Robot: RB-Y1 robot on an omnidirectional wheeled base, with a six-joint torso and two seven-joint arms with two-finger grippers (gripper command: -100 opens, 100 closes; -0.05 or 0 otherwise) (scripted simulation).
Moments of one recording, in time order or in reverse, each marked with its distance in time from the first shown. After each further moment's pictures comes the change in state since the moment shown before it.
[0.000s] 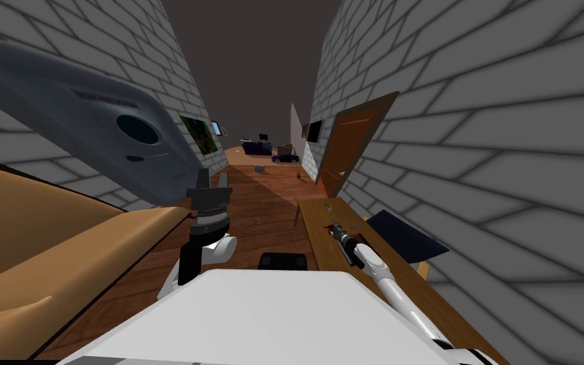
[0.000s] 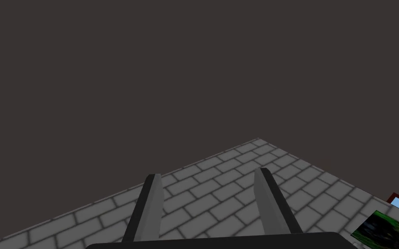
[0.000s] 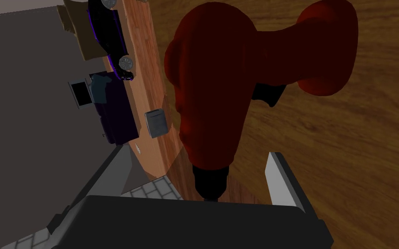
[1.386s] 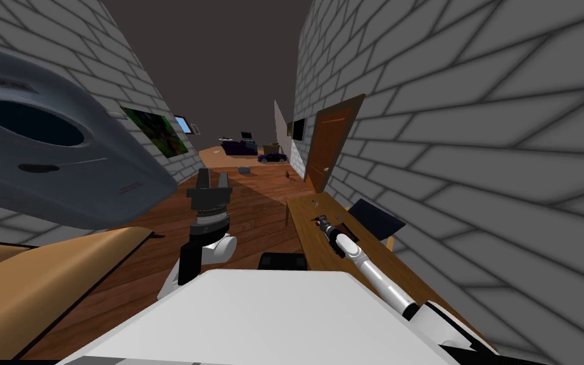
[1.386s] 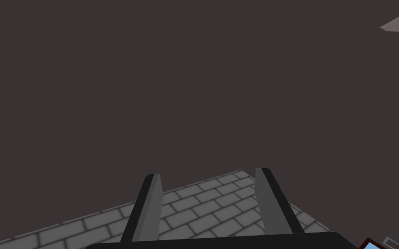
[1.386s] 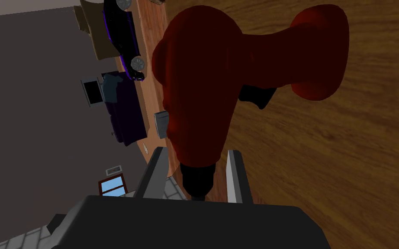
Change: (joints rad) left arm 0.000 0.000 0.000 0.000 0.000 0.000 0.000; right arm -0.153 -0.047 0.342 -0.086 0.179 0.211 -0.266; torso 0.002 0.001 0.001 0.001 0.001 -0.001
